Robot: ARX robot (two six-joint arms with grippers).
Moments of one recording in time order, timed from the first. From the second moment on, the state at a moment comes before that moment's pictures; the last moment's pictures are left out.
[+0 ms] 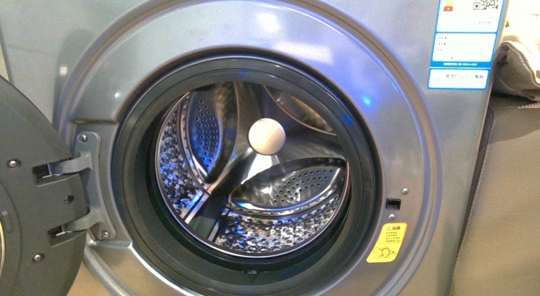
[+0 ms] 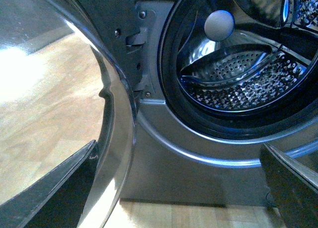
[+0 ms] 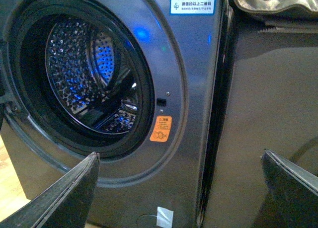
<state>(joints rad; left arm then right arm) 0.00 0.00 0.01 0.00 0.00 0.00 -0.20 0.05 0.01 0.15 -0.47 0.01</state>
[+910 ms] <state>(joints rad) 0.00 0.00 0.01 0.00 0.00 0.00 -1.03 0.96 0.63 0.63 -0.96 0.24</state>
